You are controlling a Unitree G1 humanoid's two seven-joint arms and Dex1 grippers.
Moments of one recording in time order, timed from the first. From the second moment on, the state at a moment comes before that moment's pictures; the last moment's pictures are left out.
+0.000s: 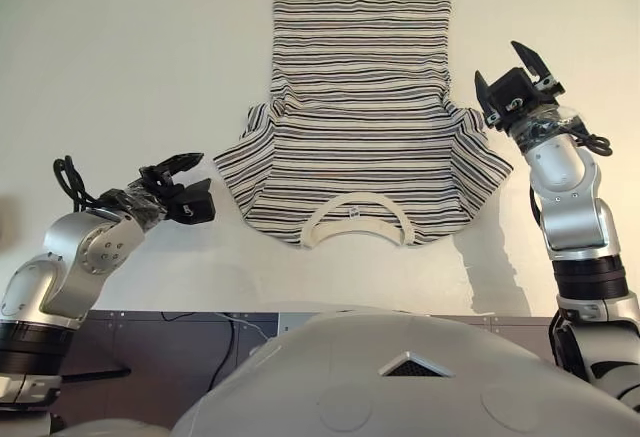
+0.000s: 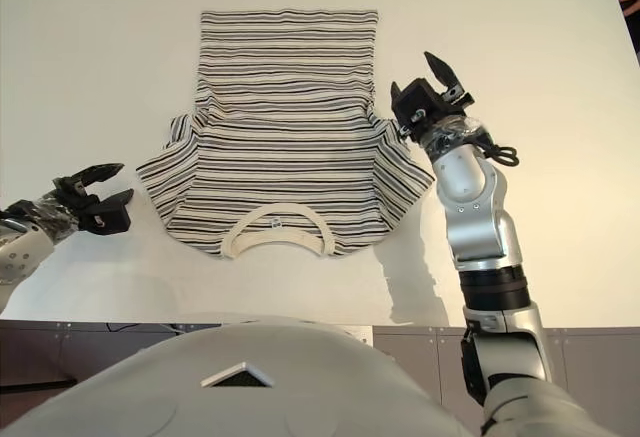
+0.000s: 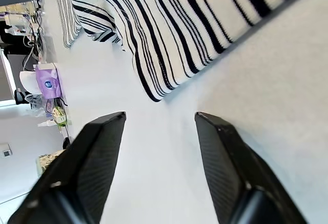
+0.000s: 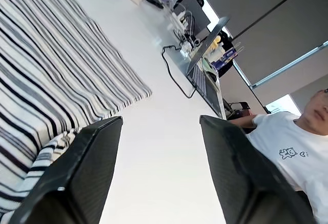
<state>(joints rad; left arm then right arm) 0.34 1.02 -0.05 -0.05 0.58 -0.33 -0.37 -0.07 -0.47 0.16 -0.08 -0.36 0.08 0.22</state>
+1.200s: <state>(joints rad) 0.16 0.95 -0.21 0.14 0.71 -0.49 -0.11 -0.06 -0.38 0.17 -0.04 -0.37 0.11 0.20</state>
